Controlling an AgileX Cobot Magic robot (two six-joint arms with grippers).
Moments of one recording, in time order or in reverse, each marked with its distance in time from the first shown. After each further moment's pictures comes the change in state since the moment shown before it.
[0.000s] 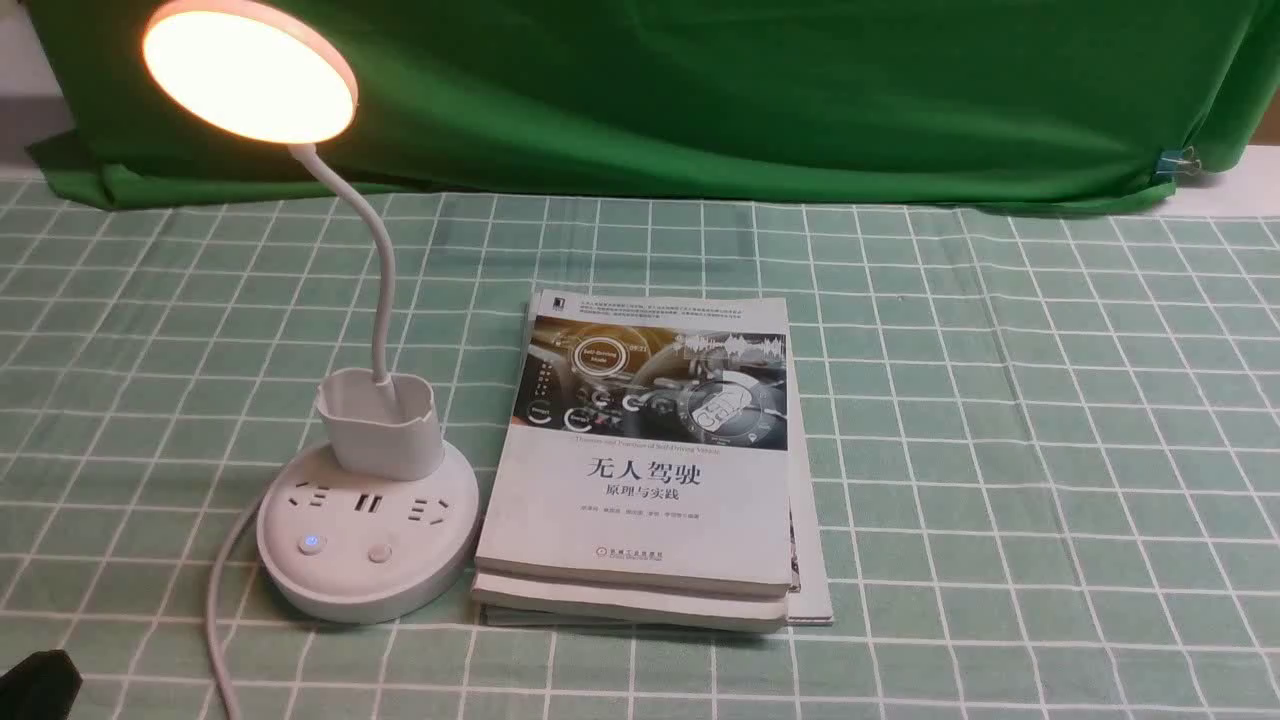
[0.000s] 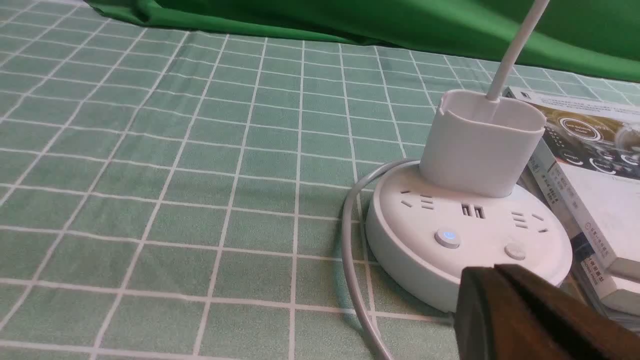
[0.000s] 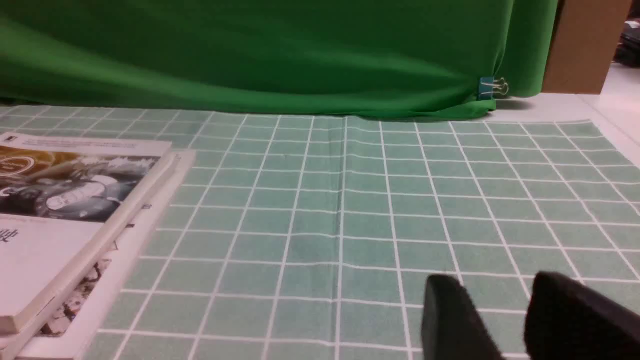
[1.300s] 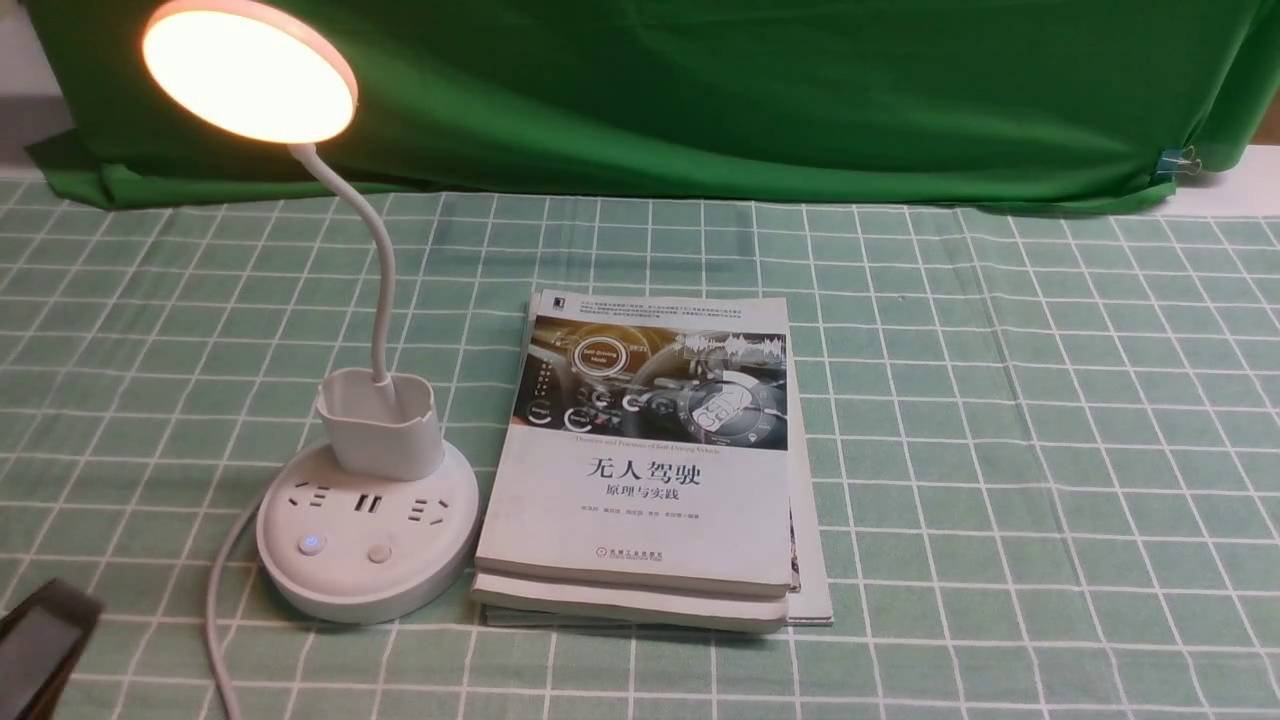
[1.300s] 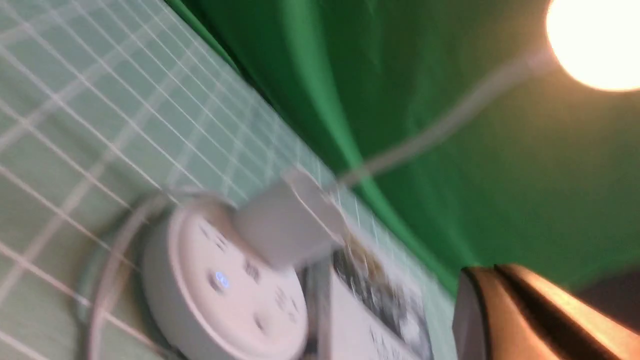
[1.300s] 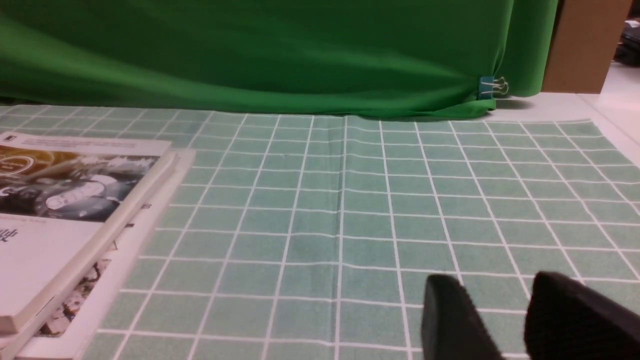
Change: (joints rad) right arm 0.000 0.000 0.000 0.000 0.000 0.000; left arm 0.000 0.048 -0.117 -0.542 -0.003 -0.157
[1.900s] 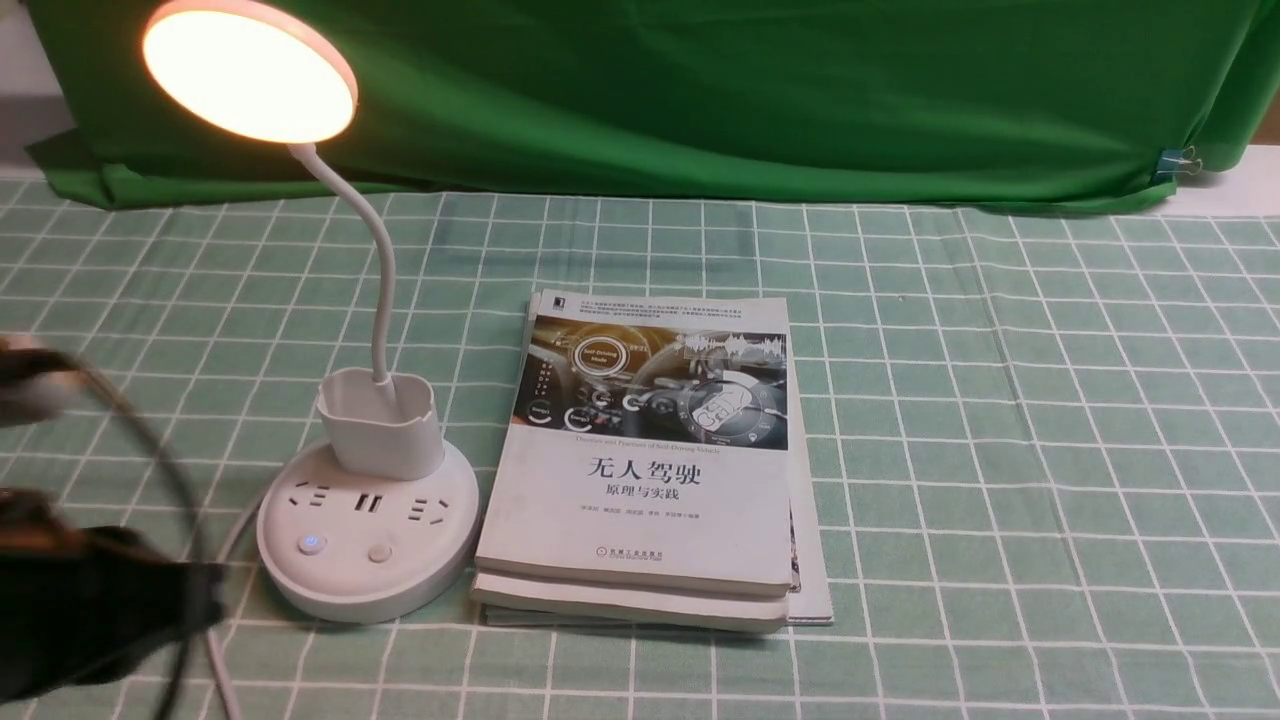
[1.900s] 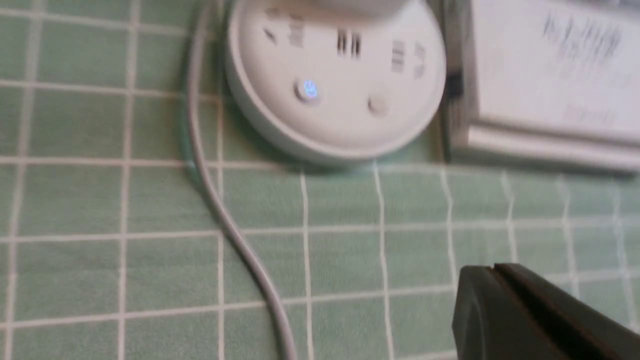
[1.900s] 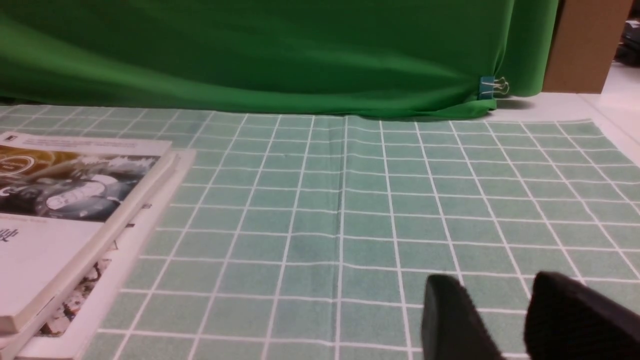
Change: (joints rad) right arm 0.000 0.000 0.000 0.000 0.000 0.000; left arm -0.106 0.874 -0.549 0.401 0.549 0.190
